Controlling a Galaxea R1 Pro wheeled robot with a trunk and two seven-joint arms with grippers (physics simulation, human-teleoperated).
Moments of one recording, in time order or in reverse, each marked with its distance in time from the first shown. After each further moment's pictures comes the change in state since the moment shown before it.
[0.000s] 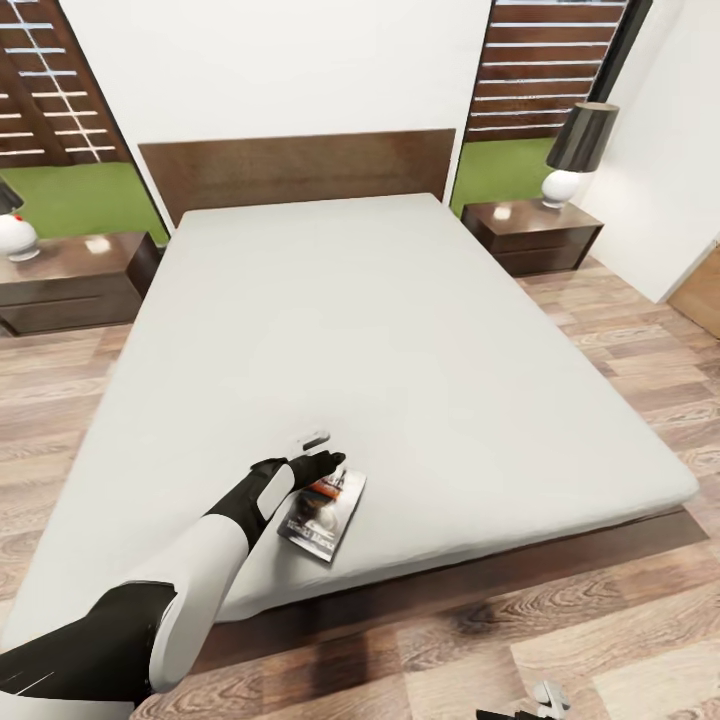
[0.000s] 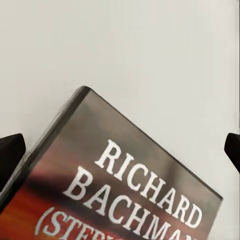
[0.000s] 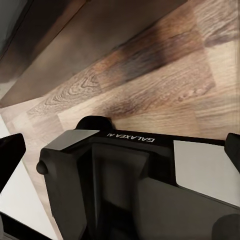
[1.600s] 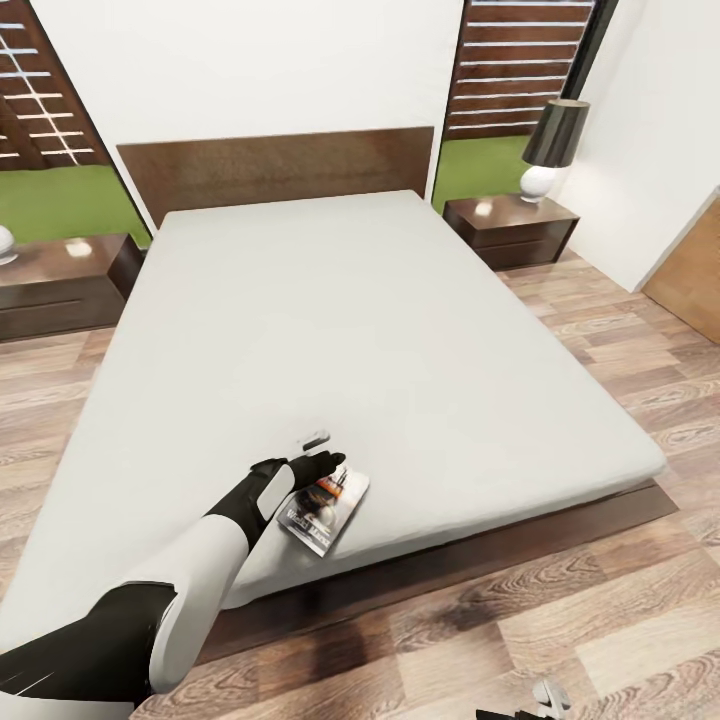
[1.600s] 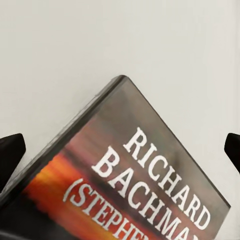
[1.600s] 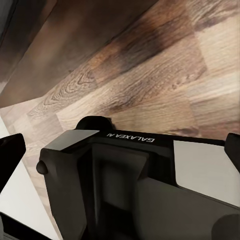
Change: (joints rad) left arm 0.001 0.000 0.000 0.000 0.001 0.000 0.000; right arm 0.000 0.000 0.000 0.000 0.000 0.000 0.000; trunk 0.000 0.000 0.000
